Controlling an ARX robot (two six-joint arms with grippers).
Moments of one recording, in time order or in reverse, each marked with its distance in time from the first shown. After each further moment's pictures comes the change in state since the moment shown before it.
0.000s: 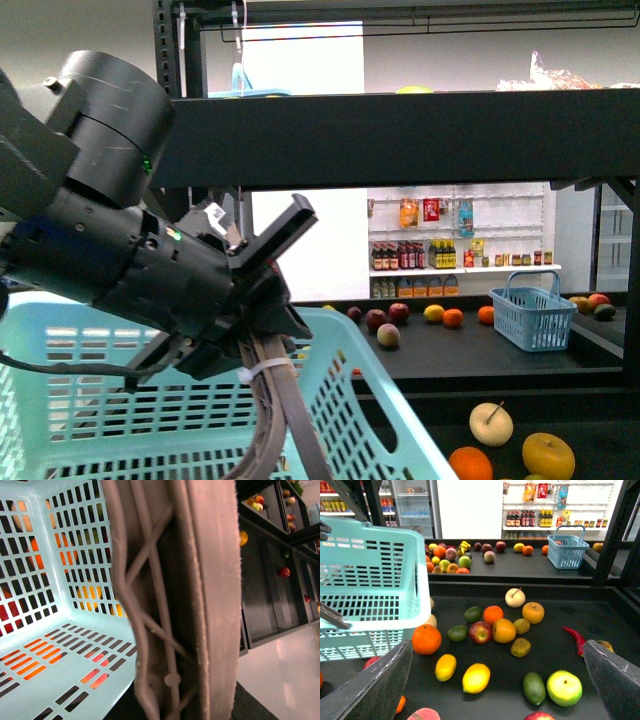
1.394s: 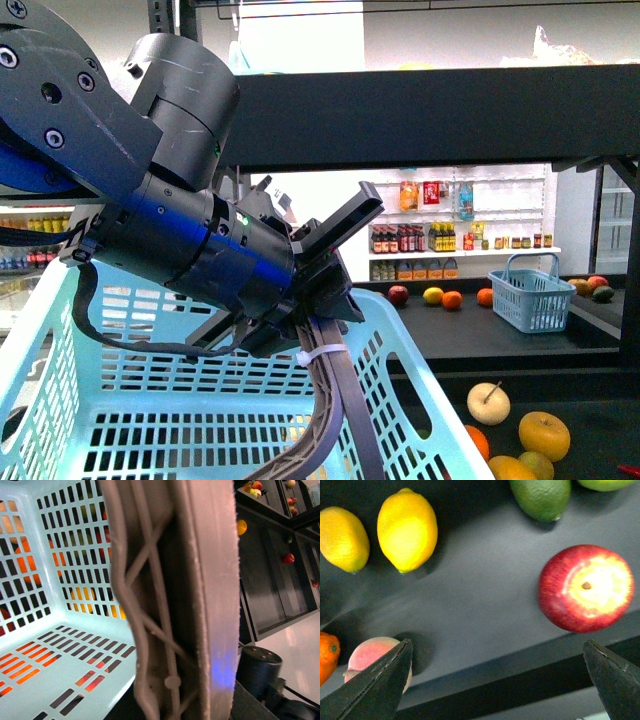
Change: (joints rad) left arm -0.040 0.043 0.048 0.000 -0.022 0.046; right arm -0.058 2.155 0.883 0.251 0.043 0.422
